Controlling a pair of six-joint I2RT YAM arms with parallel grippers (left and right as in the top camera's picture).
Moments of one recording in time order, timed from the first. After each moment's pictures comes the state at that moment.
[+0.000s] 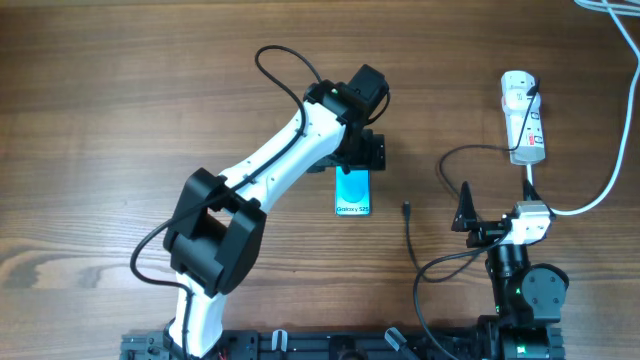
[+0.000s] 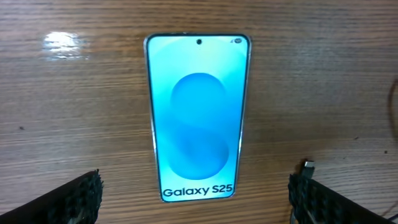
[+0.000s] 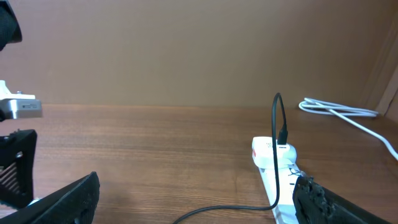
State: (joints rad) left arm -0.67 2.08 1.70 -1.07 0.08 -0.64; right arm -0.02 0.01 0.01 0.00 -0.04 -0.01
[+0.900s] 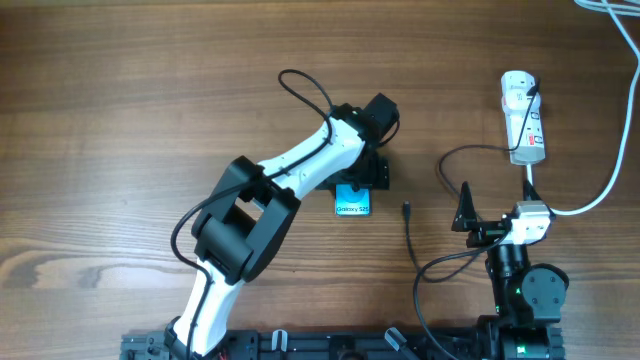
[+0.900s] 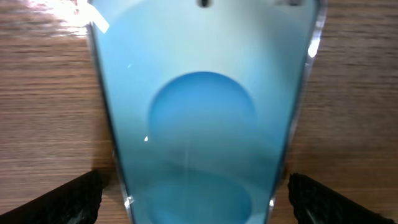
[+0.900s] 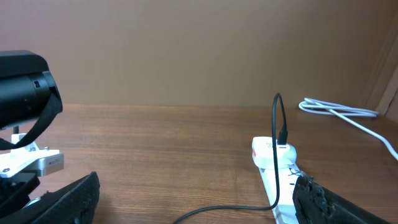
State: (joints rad) left arm -0.73 2.20 1.64 -0.96 0.05 -0.69; right arm -0.02 0.01 0.01 0.00 -0.04 -0.01
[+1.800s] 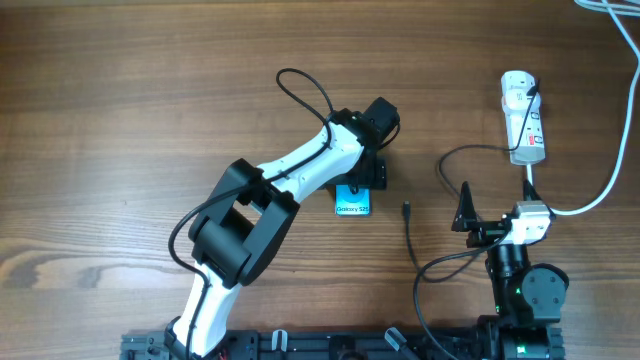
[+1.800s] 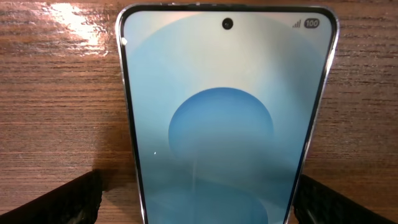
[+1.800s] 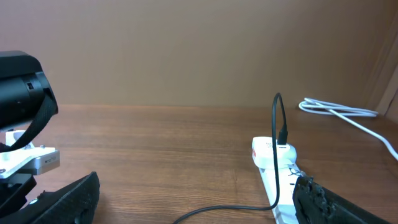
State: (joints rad) left arm -0.73 2.18 1.59 -0.91 -0.02 -0.70; right arm -0.02 0.01 0.01 0.00 -0.04 -0.01
